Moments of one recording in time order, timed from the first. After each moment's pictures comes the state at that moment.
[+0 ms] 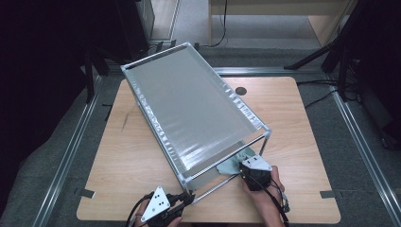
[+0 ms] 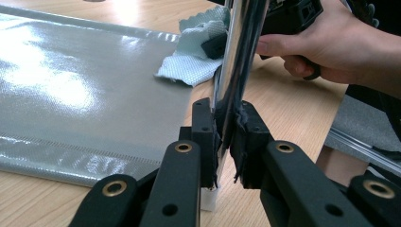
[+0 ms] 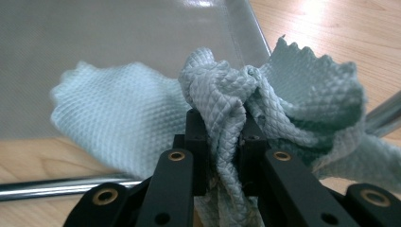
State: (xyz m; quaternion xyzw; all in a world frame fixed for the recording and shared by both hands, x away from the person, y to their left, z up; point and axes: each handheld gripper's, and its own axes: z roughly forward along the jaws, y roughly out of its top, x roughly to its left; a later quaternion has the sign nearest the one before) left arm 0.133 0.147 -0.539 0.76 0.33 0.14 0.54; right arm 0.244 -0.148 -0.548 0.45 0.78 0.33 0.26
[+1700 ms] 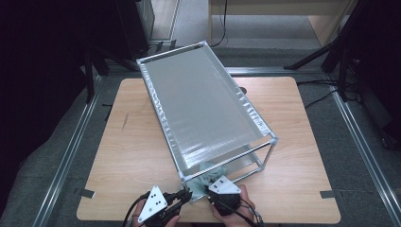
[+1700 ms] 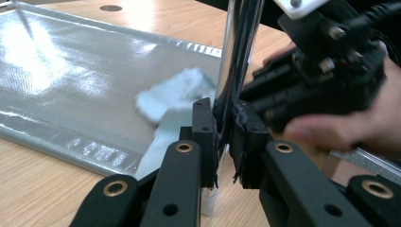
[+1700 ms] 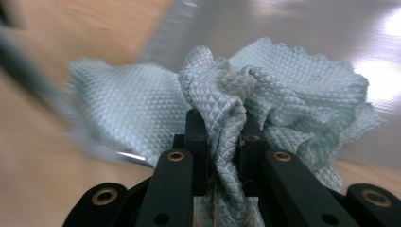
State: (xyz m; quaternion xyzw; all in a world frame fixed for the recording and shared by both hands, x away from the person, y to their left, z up) left arm 0.130 0.150 -0.526 0.75 0.35 0.16 0.54; right arm 0.184 -0.071 -0.553 0.38 0.82 0.39 0.18
